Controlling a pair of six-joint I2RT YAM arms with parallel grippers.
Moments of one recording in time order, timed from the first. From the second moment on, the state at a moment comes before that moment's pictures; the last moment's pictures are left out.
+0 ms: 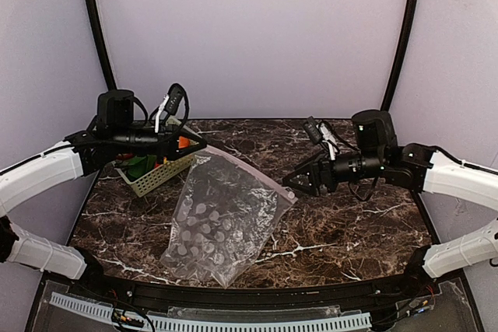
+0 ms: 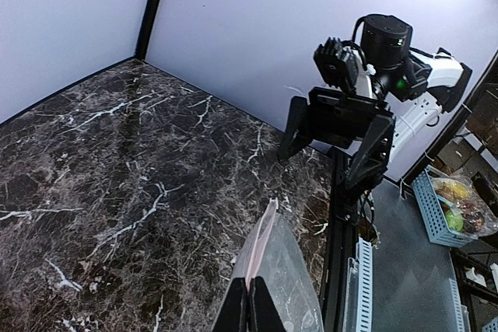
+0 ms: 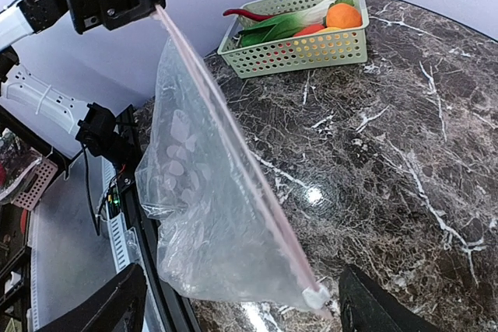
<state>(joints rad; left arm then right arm) -0.52 1.19 0.97 -0.10 0.76 -0.17 0.80 1.15 0.90 -0.23 -0.47 0.25</state>
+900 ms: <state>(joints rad) -0.59 1.21 0.97 -0.10 0.91 -0.10 0.80 1.32 0.99 -0.26 -0.61 0.20</state>
